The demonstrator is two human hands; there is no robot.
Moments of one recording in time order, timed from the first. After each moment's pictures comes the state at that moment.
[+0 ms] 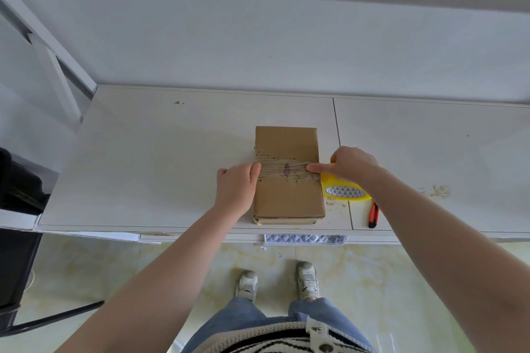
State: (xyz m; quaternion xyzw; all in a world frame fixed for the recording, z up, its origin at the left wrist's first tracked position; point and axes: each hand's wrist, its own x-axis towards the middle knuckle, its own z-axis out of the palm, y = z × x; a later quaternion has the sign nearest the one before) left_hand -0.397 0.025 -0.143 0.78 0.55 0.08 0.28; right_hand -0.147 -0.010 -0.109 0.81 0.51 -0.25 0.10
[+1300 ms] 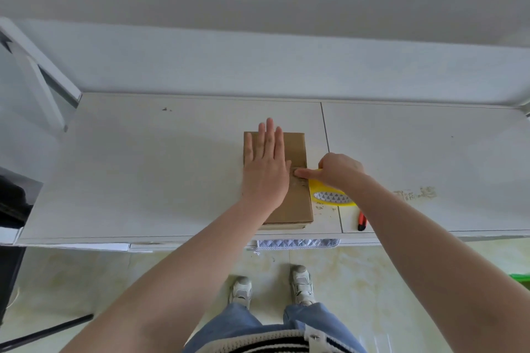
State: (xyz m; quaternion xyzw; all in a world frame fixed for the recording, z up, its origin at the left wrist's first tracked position) left_hand -0.324 0.022 -0.136 0.88 0.48 0.04 0.05; right_hand -0.153 -0.012 -0.109 0.82 0.50 -0.24 0.11
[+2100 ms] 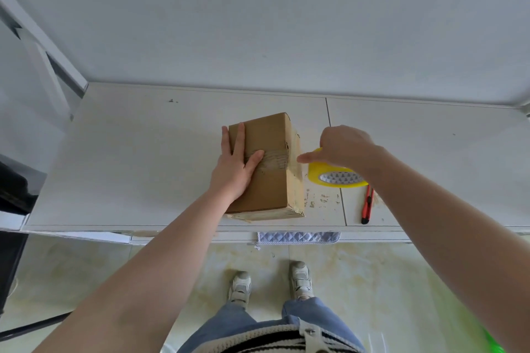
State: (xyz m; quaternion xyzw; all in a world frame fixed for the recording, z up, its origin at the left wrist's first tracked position) left_hand -0.398 0.050 -0.151 0.74 0.53 0.14 0.39; right_hand -0.176 0.002 -0.047 0.79 0.58 -0.16 0.14
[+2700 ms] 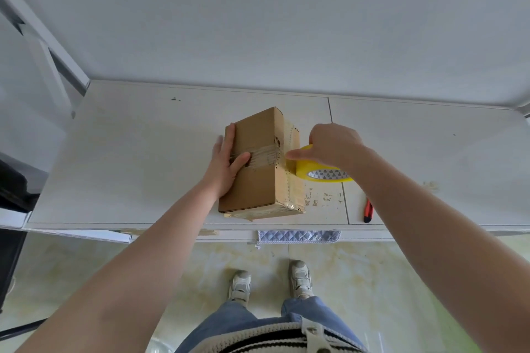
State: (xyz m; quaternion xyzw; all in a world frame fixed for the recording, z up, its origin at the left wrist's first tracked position) left_hand -0.429 0.059 -0.153 0.66 0.51 0.18 0.52; right_hand -0.205 0.010 -0.047 0.79 0.58 -0.15 0.10
